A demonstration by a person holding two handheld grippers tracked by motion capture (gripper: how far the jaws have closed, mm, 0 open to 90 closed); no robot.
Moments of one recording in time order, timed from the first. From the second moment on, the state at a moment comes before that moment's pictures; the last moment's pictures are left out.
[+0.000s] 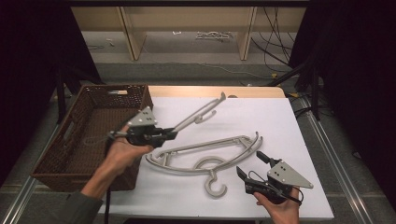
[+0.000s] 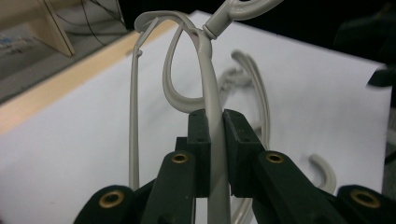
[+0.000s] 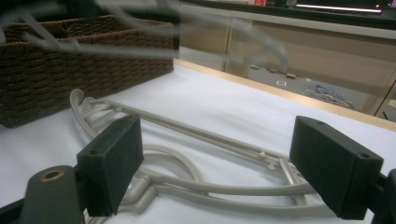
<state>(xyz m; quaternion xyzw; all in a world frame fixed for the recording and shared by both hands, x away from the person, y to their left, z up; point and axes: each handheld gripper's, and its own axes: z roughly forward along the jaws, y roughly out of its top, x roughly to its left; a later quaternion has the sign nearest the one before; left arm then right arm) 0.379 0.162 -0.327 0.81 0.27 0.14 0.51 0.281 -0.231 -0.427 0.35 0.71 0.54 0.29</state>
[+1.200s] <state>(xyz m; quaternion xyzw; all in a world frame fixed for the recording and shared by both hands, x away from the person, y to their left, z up) 0.350 0.372 -0.339 0.81 0.32 0.22 0.43 0.290 -0.225 -0.434 0.35 0.72 0.53 0.29</state>
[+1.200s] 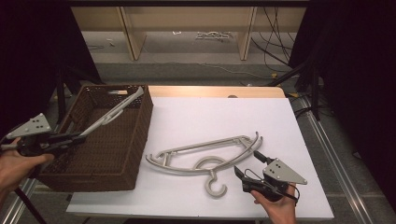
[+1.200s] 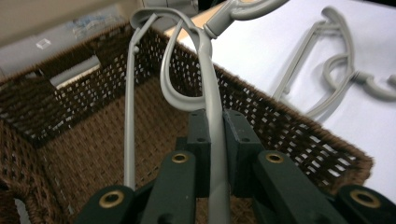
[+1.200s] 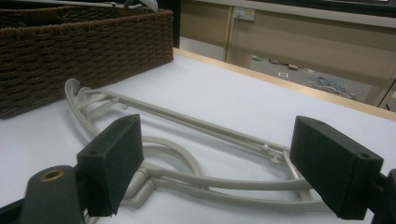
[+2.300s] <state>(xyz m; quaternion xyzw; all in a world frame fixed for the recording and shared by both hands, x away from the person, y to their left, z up) 0.395 0.357 -0.396 0.88 0.36 0.13 0.28 0.291 -0.225 -0.435 0.35 0.73 0.52 0.28</state>
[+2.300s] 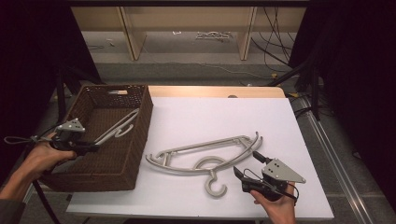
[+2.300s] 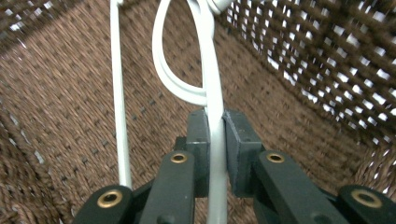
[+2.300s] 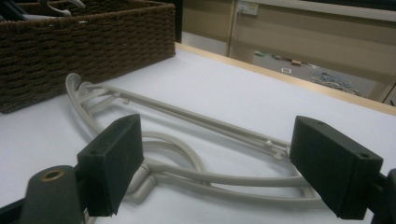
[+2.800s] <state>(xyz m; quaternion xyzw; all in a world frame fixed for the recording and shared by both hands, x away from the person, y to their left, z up) 0.384 0.332 -0.354 0.84 0.35 0.21 0.35 0.291 -0.226 -0.434 0.35 0.73 0.52 0.28</state>
